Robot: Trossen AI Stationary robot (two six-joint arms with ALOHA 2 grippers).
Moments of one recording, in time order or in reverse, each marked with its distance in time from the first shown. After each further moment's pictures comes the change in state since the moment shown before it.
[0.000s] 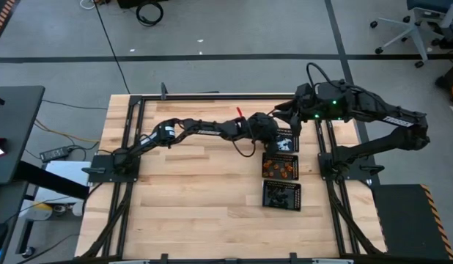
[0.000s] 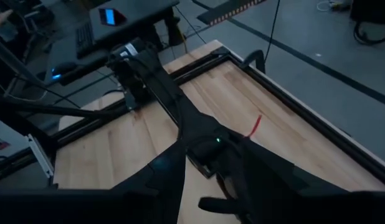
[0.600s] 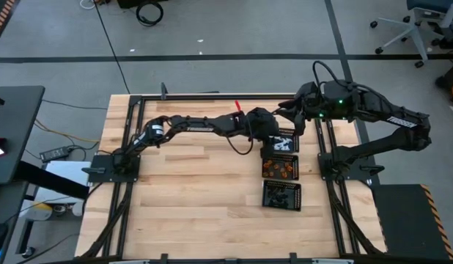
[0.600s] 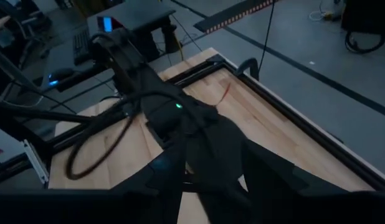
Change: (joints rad) left arm -0.027 -0.179 -0.001 -0.251 0.016 0.233; right arm 0.000 -0.032 0.000 -0.008 0.026 -0.013
